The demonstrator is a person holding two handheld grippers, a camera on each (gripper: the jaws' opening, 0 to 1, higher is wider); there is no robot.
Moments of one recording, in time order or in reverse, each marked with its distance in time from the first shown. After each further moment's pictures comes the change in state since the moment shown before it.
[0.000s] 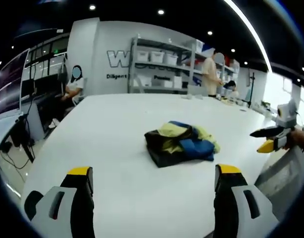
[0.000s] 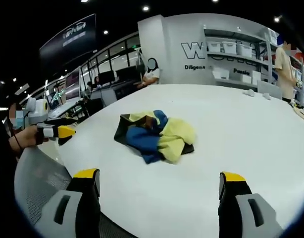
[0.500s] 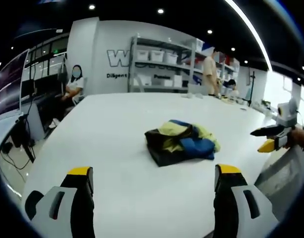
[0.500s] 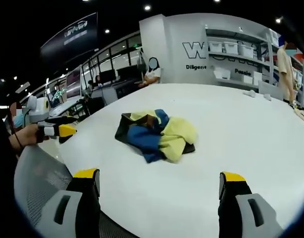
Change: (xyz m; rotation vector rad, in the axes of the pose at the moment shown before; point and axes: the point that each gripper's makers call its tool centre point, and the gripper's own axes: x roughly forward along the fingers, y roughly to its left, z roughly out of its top) left arm 0.000 0.000 -0.001 0.005 0.009 0.002; right arm 0.001 0.002 -0.003 -0.012 0.012 0.009
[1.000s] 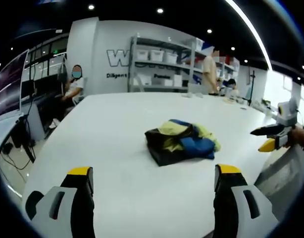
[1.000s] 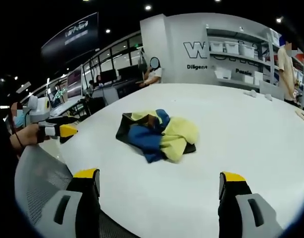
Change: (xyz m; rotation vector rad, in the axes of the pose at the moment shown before) left arm -0.001 0.001 0.000 0.003 0.003 0.003; right arm -0.001 0.003 0.002 0.004 -0.007 0.005
